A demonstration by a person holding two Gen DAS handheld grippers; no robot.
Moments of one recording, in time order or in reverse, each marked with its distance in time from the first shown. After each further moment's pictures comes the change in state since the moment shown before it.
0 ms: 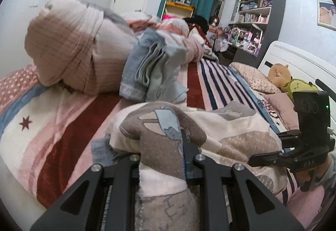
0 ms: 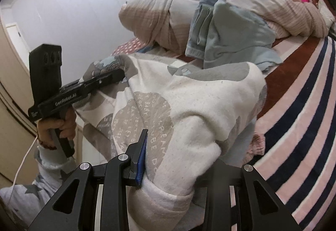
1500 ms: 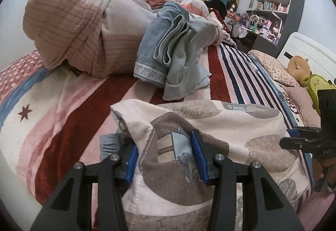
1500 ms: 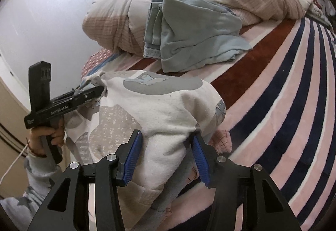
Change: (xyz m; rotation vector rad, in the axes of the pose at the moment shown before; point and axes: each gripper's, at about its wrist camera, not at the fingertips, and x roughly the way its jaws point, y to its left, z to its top) left arm 0.051 0.016 0.003 -0.029 0.105 0.110; right arm -0.006 -0.063 -0.002 0.136 -0.038 -0.107
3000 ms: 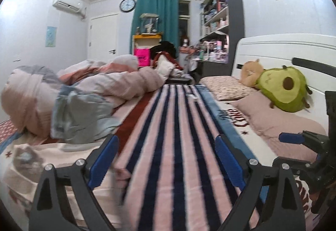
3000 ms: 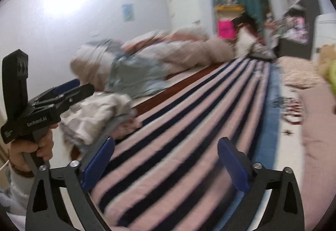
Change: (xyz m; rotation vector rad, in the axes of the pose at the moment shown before) left arm -0.096 -0.324 -0.049 0.258 -0.370 -0.110; right arm -0.264 -0.045 -0.159 -0.022 -0.413 -0.391
